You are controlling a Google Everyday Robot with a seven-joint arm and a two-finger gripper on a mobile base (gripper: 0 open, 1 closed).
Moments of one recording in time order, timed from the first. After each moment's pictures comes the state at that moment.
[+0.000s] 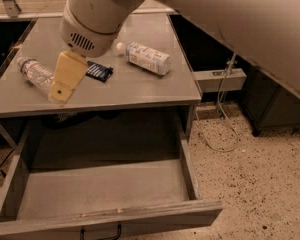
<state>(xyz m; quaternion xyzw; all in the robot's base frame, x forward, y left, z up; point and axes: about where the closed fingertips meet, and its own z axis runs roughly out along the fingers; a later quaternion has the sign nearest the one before) 0.513 0.145 0.986 -0.62 0.71 0.08 0.32</state>
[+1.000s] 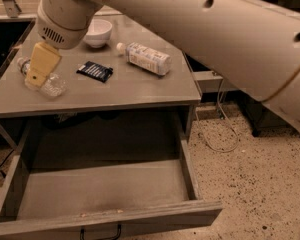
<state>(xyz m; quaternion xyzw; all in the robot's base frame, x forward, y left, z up) 0.577 0.205 0.973 -0.60 0.72 0.09 0.34</state>
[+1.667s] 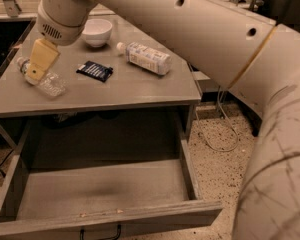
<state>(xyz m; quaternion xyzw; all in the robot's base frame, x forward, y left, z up) 0.607 0.228 0.958 -0.60 0.73 0.10 0.32</state>
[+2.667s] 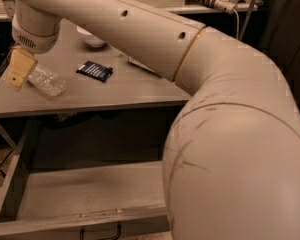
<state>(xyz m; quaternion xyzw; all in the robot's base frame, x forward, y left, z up) 0.632 0.291 0.921 -0.61 0.73 0.10 0.30</state>
